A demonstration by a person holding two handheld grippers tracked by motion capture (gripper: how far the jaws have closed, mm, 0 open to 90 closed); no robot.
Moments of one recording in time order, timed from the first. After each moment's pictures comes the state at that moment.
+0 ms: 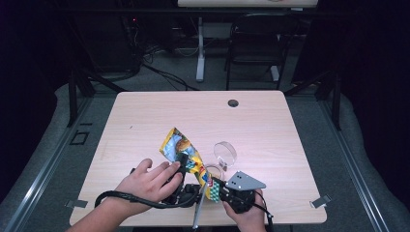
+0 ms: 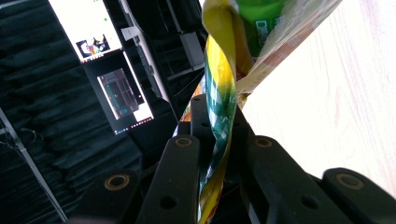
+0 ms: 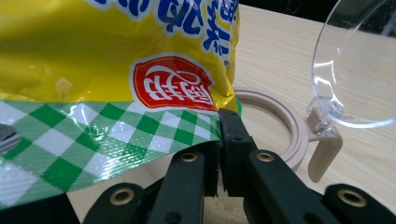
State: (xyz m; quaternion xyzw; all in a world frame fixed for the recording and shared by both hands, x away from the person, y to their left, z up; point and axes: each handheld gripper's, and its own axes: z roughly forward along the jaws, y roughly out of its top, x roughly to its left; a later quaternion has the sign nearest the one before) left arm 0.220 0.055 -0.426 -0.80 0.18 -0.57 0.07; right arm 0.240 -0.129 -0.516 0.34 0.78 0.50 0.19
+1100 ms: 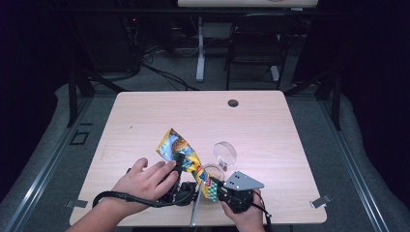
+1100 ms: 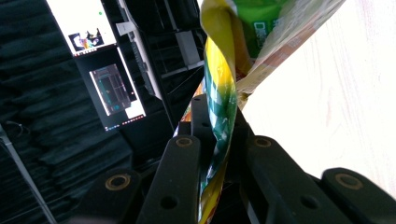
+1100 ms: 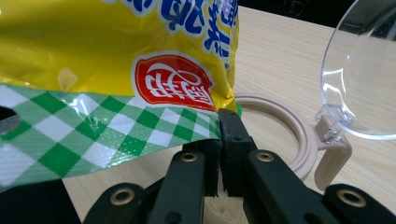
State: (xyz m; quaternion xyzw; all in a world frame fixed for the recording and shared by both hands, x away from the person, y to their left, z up) left arm 0.223 0.062 -0.425 -0.80 0.17 -0.57 0.06; right arm 0.241 -0.124 -0.515 0.33 0.78 0.50 0.19
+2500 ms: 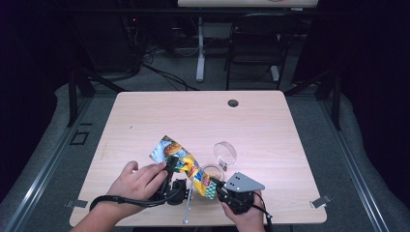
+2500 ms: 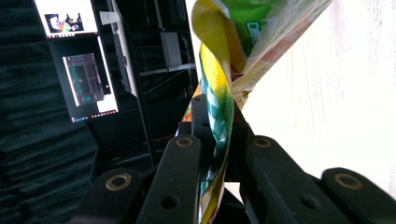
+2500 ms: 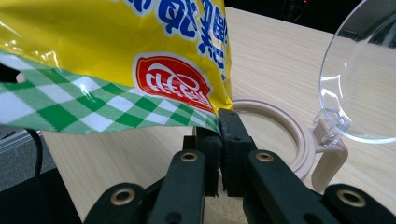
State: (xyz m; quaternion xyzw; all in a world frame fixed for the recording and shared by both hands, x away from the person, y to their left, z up) left arm 0.228 0.084 -0.435 -0.84 0.10 -0.53 0.00; right arm 0.238 -0.124 -0.512 0.32 0.78 0.51 0.19
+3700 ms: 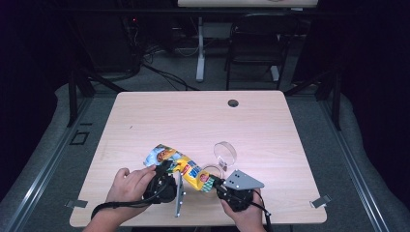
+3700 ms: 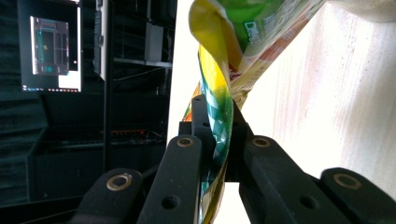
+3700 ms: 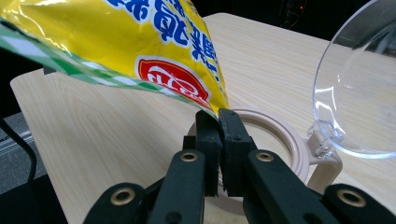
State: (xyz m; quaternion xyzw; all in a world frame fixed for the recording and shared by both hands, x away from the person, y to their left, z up) left arm 0.236 0.107 -0.456 -0.86 -0.01 -0.50 -0.08; right arm 0.244 -0.123 -0.511 0.32 0.77 0.51 0.20
